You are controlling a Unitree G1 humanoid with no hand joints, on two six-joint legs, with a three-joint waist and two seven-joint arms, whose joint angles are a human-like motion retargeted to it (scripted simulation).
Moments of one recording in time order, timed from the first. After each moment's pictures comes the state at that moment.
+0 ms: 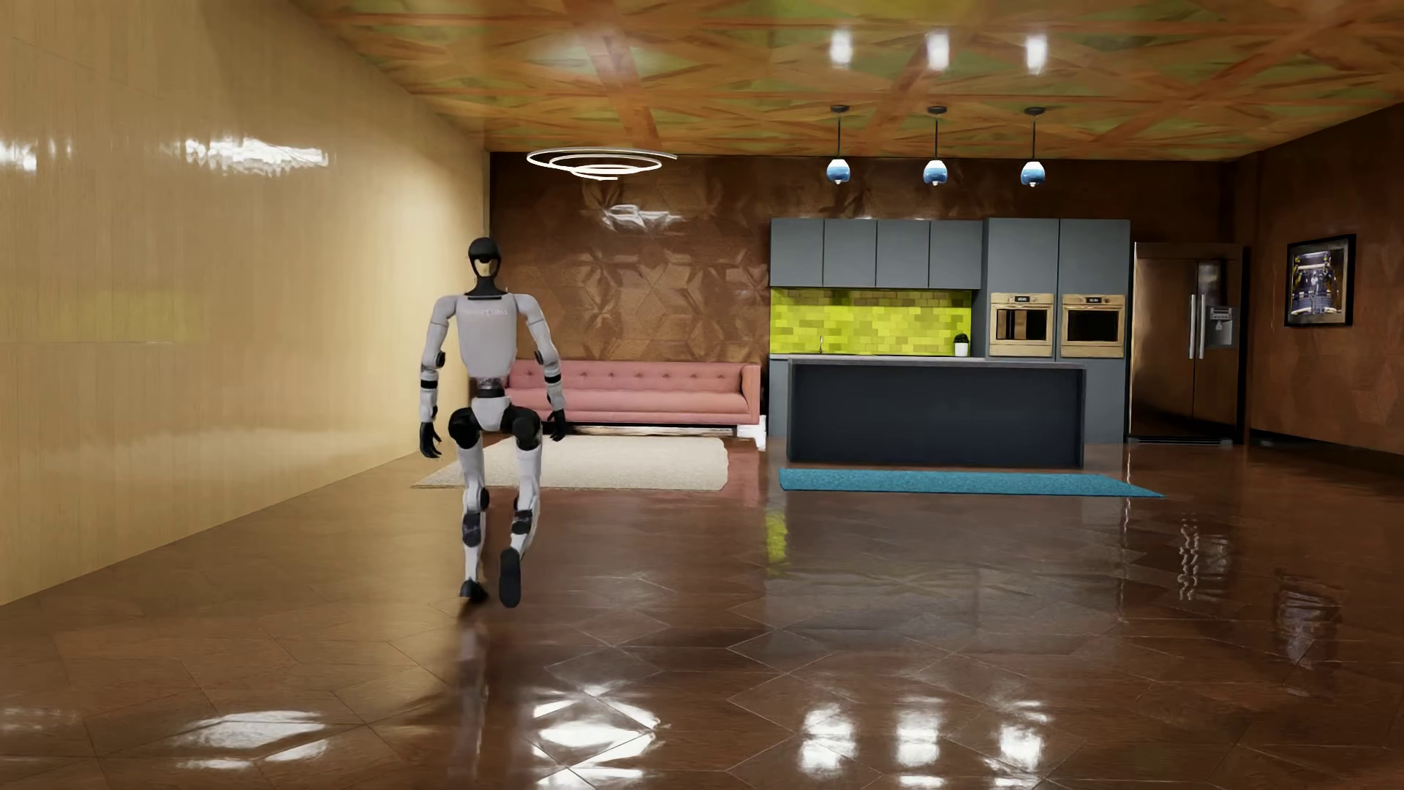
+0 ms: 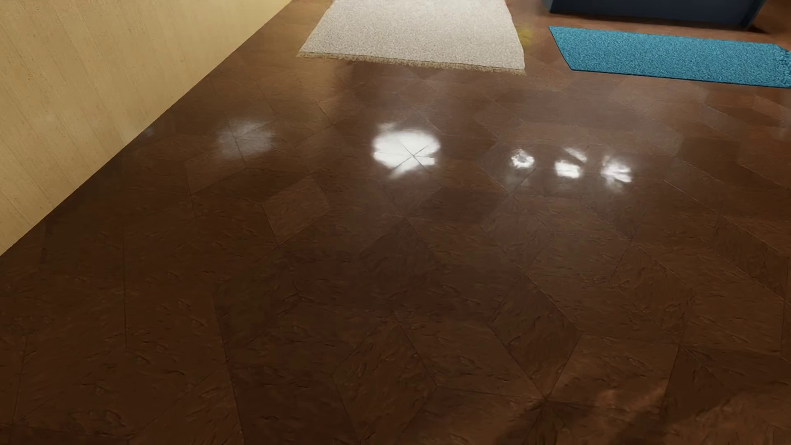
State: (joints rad) body -0.32 -0.09 0.16 -0.01 0.05 0.02 0.00 0.00 0.01 0.73 1.21 0.28 0.19 -0.09 0.40 0.28 -0.35 0.00 0.00 -0.38 0.34 1.10 0.83 0.00 0.00 0.00 0.00 0.00 0.00
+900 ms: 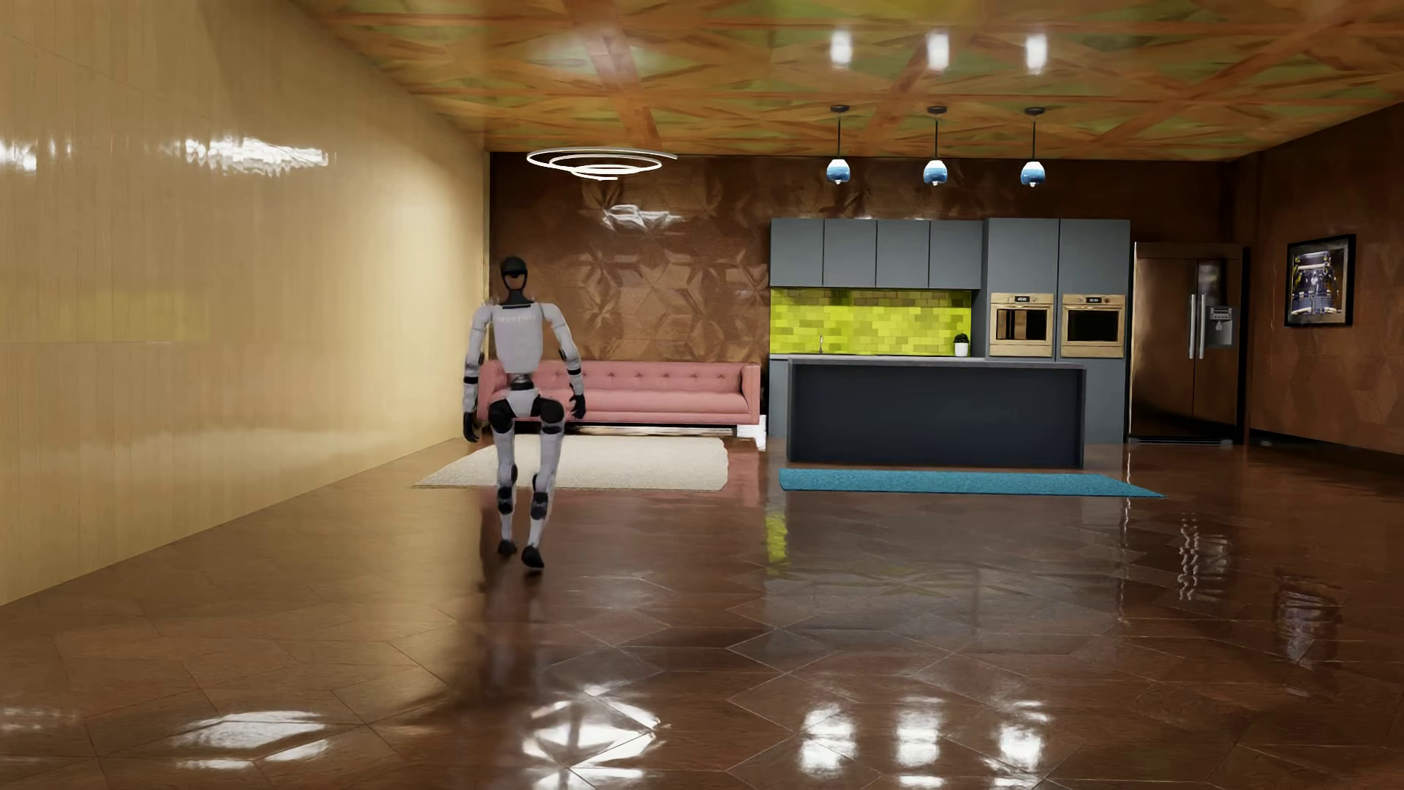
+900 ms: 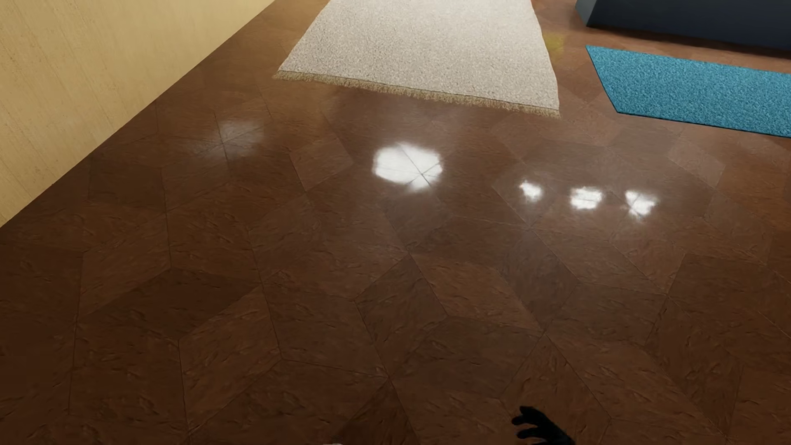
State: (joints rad) body -0.44 0.27 0.24 0.11 0.12 0.02 0.00 0.00 0.01 0.43 0.43 0.30 0.08 0.22 -0.25 0.27 -0.37 0.00 0.00 -0.28 0.28 1.08 0.79 0.00 0.00 0.00 0.00 0.00 0.00
